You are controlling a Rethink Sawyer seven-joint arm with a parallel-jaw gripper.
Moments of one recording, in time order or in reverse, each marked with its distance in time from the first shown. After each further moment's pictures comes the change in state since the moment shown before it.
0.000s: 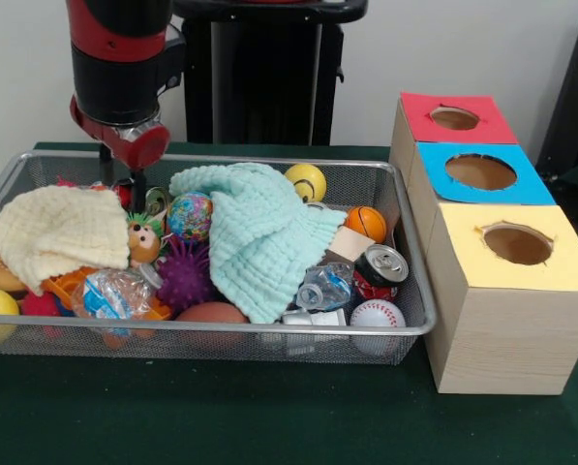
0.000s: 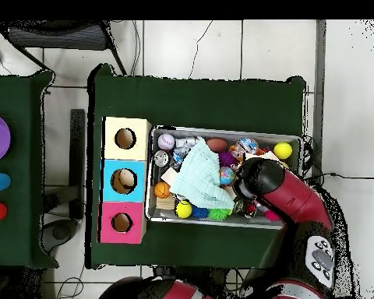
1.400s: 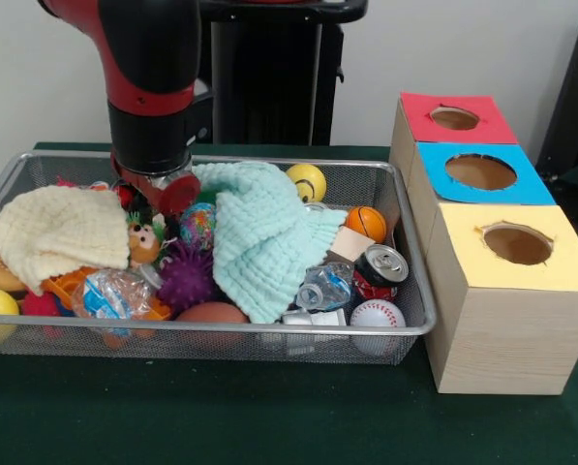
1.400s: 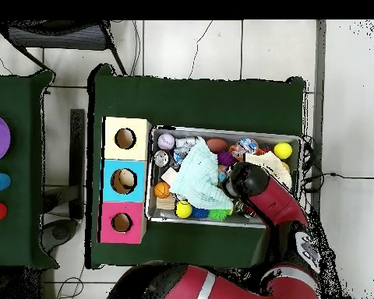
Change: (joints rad) arm -0.036 0.062 0.114 0.088 0.123 -0.177 0.000
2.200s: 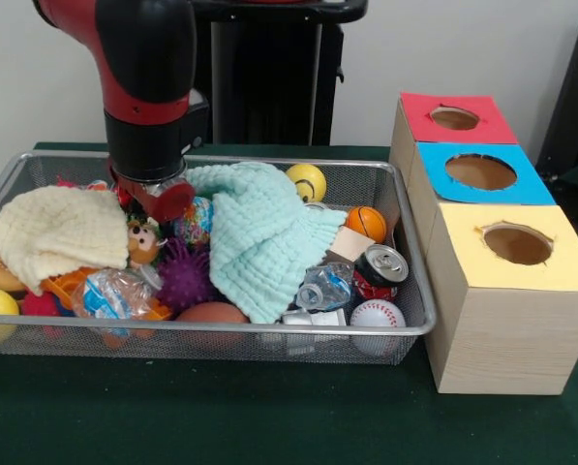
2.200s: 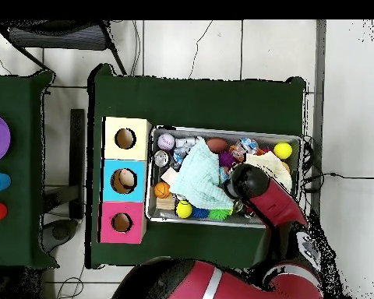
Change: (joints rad) arm -0.008 0.003 0.004 0.007 0.000 -0.030 0.000
